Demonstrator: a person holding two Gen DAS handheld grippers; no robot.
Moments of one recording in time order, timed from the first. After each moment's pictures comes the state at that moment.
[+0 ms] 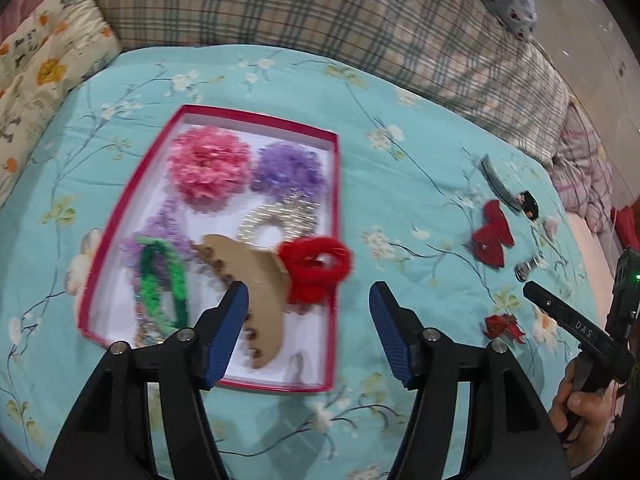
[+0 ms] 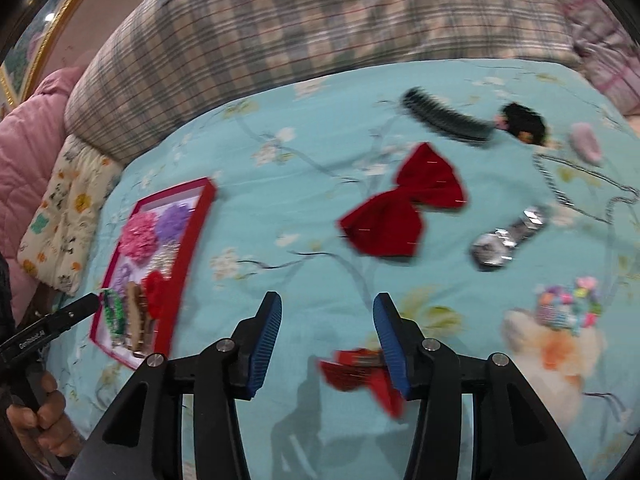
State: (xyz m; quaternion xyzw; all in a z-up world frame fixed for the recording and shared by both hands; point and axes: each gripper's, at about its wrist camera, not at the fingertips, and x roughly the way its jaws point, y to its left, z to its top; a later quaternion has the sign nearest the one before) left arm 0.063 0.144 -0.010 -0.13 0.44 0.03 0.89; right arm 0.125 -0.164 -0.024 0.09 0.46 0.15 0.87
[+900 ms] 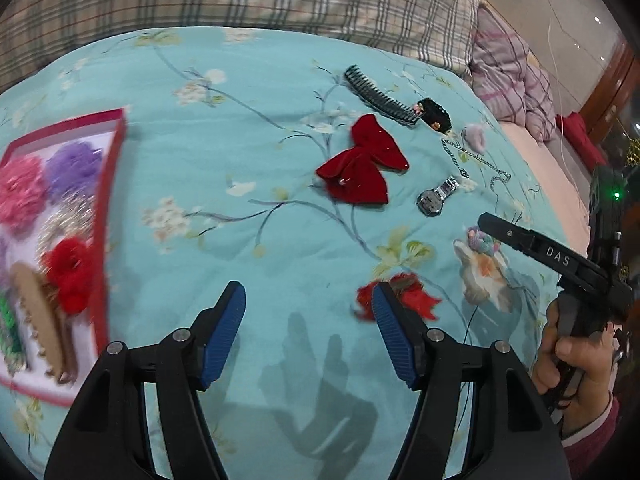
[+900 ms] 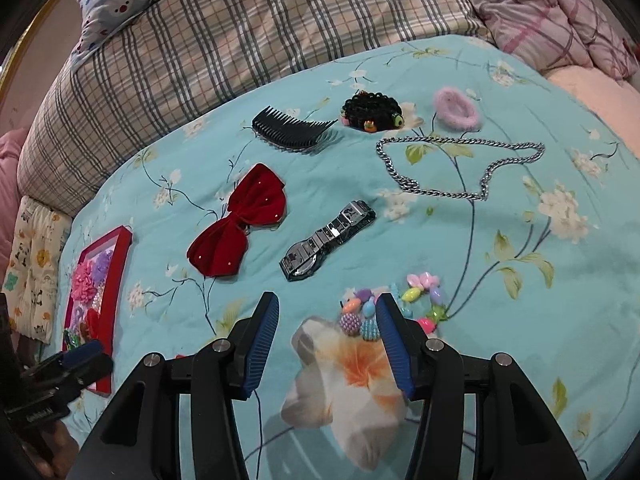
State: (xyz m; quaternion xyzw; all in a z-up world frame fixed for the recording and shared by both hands) left arm 0.109 -0.017 -0.031 -0.06 0.49 -0.12 0.86; right arm 0.133 -0.286 -0.037 0.14 0.46 0.06 0.88
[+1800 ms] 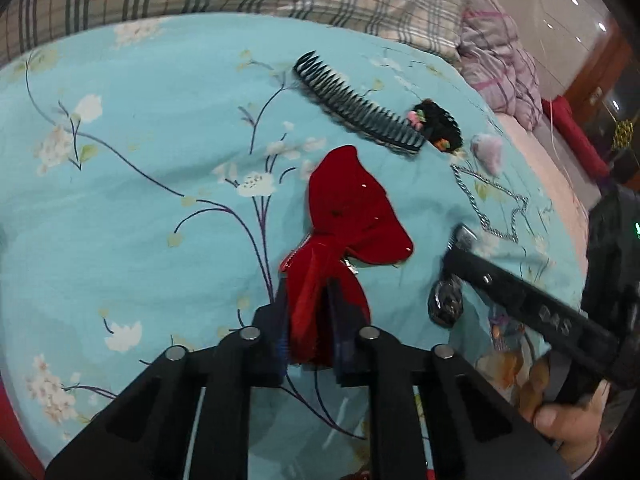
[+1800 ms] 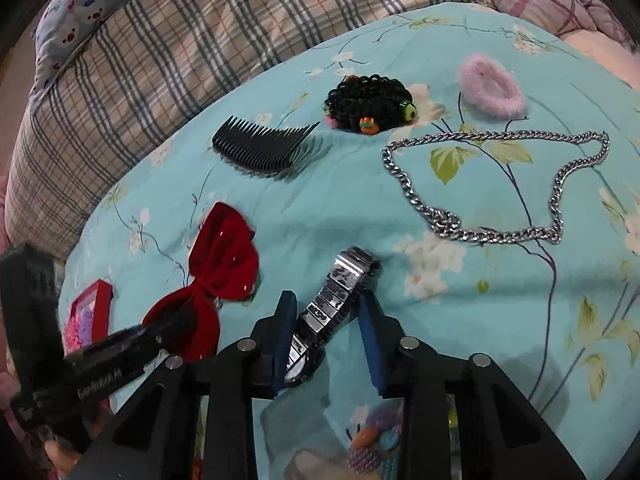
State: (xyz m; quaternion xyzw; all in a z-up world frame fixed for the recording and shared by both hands) left arm 0.226 -0.071 -0.075 -0.04 0.49 -0.19 0.85; right arm 0.206 -0.293 -0.079 0.20 0.46 0.05 0.87
